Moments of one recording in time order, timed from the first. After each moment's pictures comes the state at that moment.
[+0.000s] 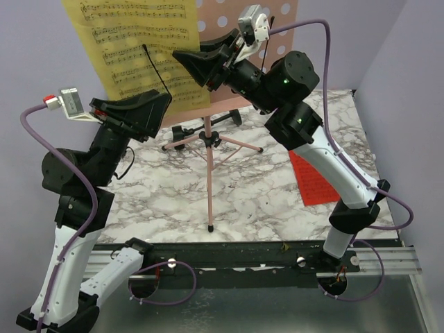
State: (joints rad) left arm -0.37 0.80 1.32 -0.01 0.15 -0.71; right arm 0.95 1.77 2.27 0.05 -0.20 0.04
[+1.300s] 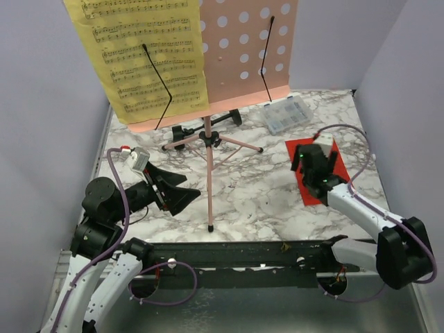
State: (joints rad) left arm -0.38 0.43 0.83 -0.40 0.63 -0.54; right arm 0.54 1.16 0.60 -0.08 0.71 0.26
